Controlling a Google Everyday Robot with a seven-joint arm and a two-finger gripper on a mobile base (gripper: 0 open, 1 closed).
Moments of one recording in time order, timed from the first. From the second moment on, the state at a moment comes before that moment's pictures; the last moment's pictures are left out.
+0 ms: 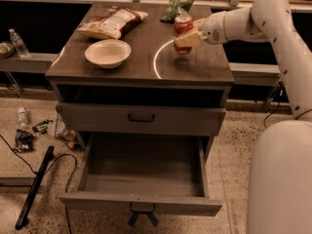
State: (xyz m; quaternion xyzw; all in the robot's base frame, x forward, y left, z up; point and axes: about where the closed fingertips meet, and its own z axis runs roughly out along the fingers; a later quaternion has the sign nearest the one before) arm 0.794 -0.105 0.898 -0.47 0.69 0.25 0.50
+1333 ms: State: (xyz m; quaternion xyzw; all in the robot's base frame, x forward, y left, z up) arm 0.800 -0.127 0.872 -0.43 0.71 0.24 0.50
